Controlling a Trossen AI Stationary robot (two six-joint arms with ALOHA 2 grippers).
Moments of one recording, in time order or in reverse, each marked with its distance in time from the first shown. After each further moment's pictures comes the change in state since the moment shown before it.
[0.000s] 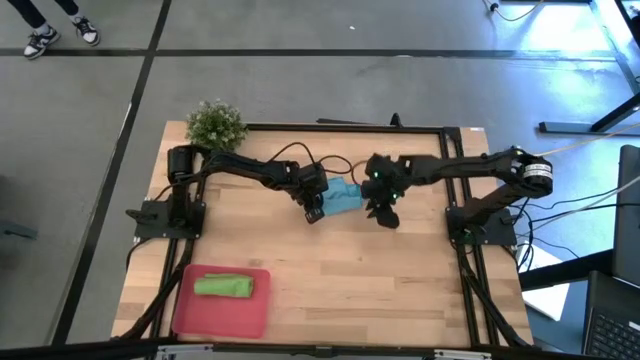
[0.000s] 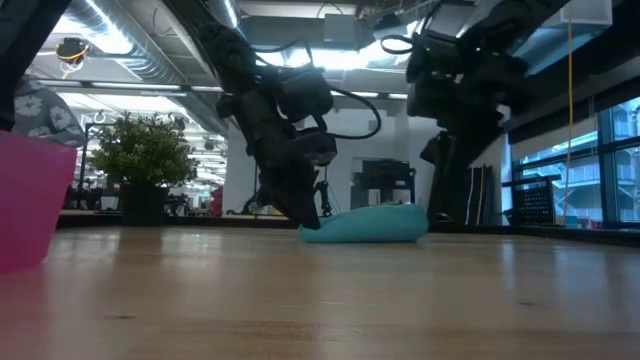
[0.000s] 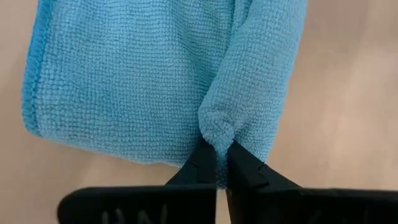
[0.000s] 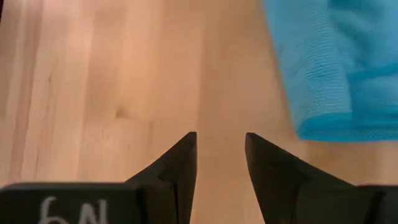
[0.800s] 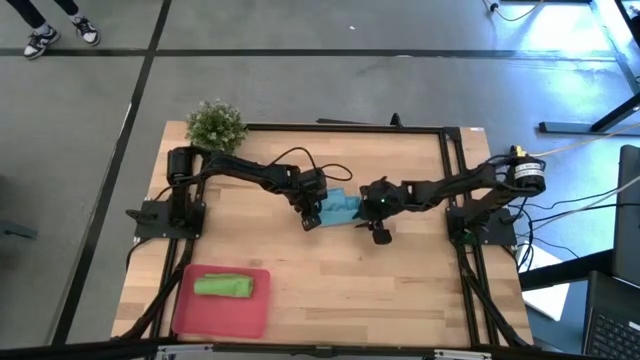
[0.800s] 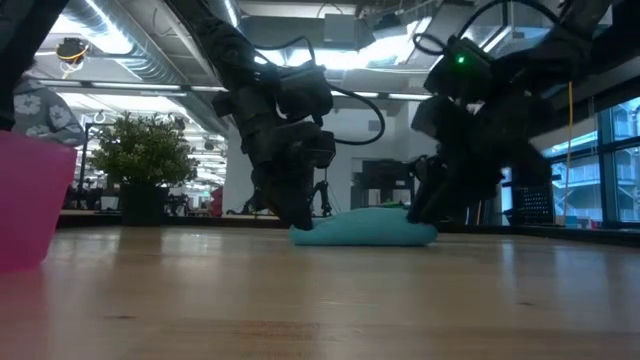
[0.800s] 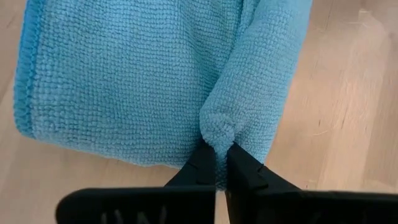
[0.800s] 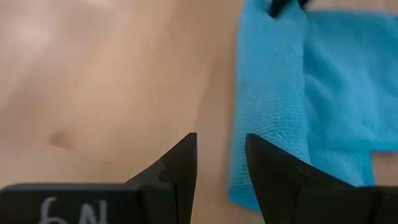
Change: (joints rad) left arm -0.039 0.000 0.000 -0.053 0.115 -0.008; right arm 0.178 0.062 -0.312 0.715 0.173 -0.106
